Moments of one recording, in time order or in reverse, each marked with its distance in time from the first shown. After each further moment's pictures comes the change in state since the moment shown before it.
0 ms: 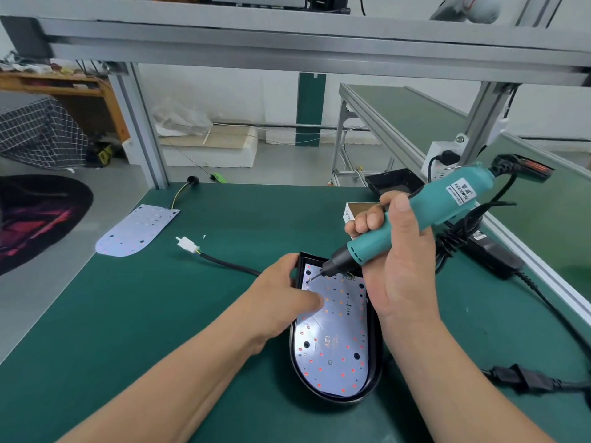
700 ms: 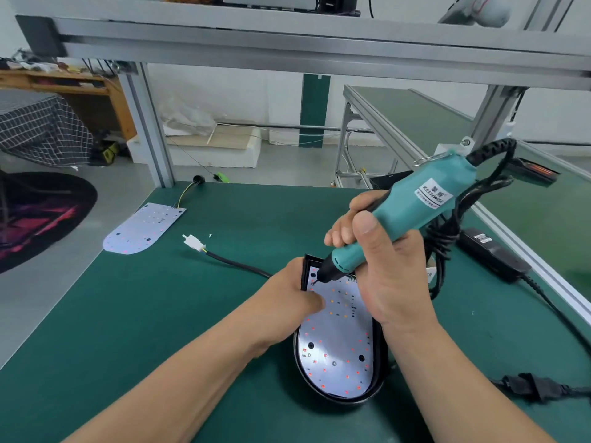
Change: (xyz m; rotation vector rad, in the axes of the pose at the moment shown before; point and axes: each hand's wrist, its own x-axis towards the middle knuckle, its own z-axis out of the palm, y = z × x) left_hand -0.002 0.001 -0.002 0.114 -0.095 0.102; right_hand -0.011 0.001 0.015 -0.168 -0.279 -0.048
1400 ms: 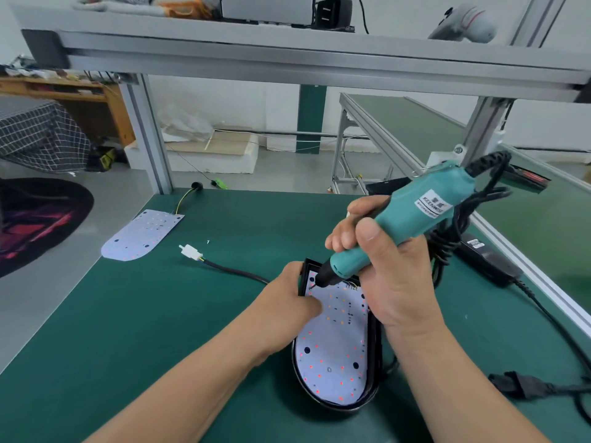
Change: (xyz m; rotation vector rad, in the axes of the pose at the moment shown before) left_hand -0.008 0.004 0.004 0.022 0.091 -0.055; right_hand 0.001 -0.010 -0.006 0.015 -0.053 0.041
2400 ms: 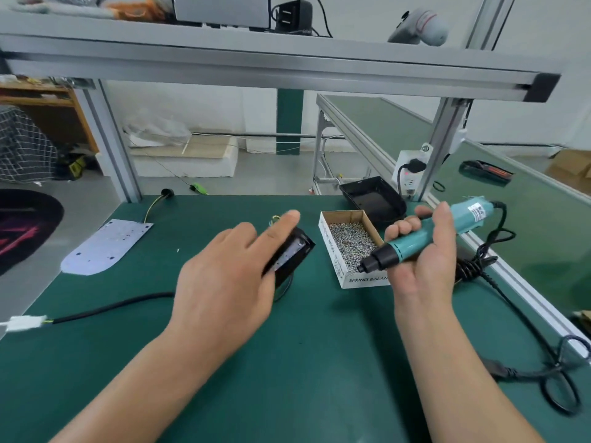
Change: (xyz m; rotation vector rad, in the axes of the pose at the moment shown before) left_hand -0.015 0.034 -0.020 0.917 0.615 0.677; right_hand 0.021 -0.005 -0.097 0.445 0.691 0.000
